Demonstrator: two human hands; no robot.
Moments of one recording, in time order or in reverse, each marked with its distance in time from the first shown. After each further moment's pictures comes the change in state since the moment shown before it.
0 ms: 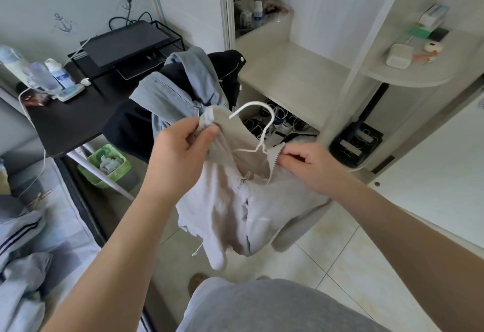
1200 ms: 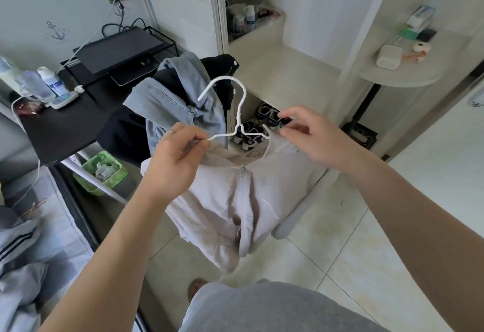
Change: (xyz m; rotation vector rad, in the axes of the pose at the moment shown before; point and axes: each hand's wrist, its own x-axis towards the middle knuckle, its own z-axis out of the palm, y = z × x) left_hand 0.006 -0.012 0.001 0.039 -0.147 0.055; right_hand 0.025 -0.019 -0.040 -0.101 0.061 0.198
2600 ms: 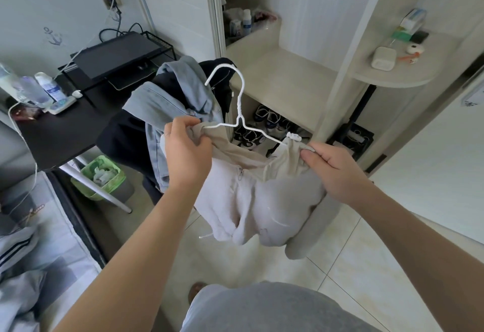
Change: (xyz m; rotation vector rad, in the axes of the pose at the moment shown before) left_hand 0.023 -0.004 0.036 0.005 0.361 -0.289; right_hand -0.054 0.026 0.014 0.045 0.145 -0.052
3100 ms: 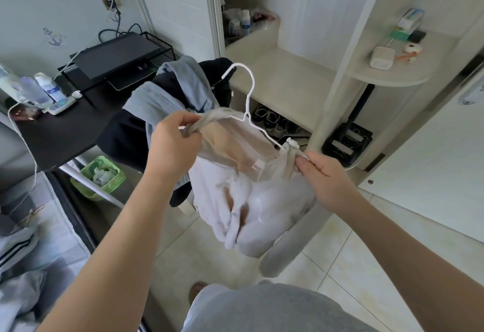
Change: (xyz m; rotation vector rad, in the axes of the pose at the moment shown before) left_hand 0.016 0.005 -0.035 -0.020 -0.188 0.056; right_hand -0.014 -0.005 0.024 0.093 0.060 0.180
